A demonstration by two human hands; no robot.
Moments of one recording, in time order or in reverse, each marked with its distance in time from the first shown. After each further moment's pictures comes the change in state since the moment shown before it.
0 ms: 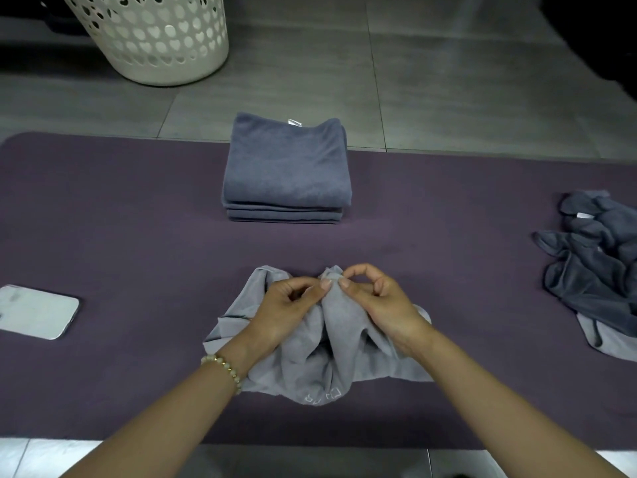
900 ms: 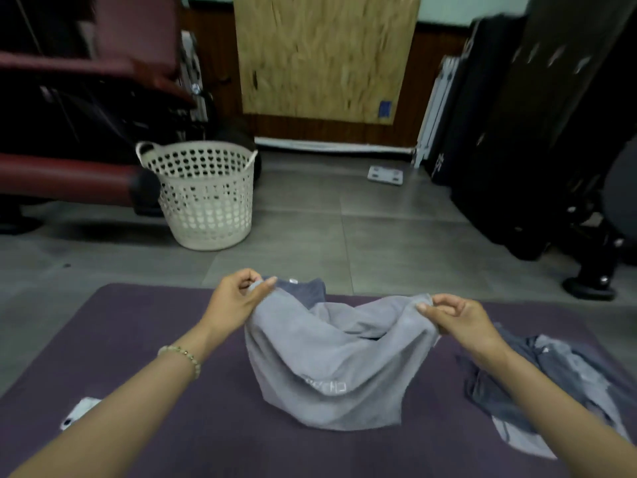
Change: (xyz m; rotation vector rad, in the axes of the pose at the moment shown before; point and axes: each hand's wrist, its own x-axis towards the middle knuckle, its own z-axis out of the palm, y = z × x) left_hand -0.101 0.272 -0.072 0.287 0.293 0.562; right_hand -0.175 -0.241 -0.064 -0.275 0.363 -0.441
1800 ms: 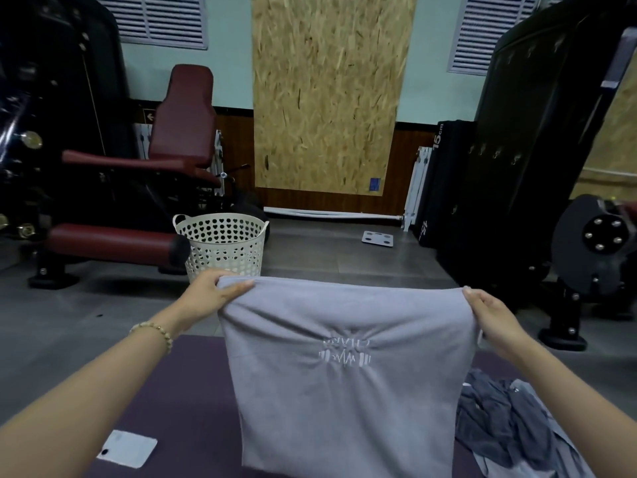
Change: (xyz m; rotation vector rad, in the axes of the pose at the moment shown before) left_hand -0.055 0.148 -0.119 0.107 -0.113 0.000; right_hand -0.086 -0.129 -0.080 -0.060 0.222 -0.099
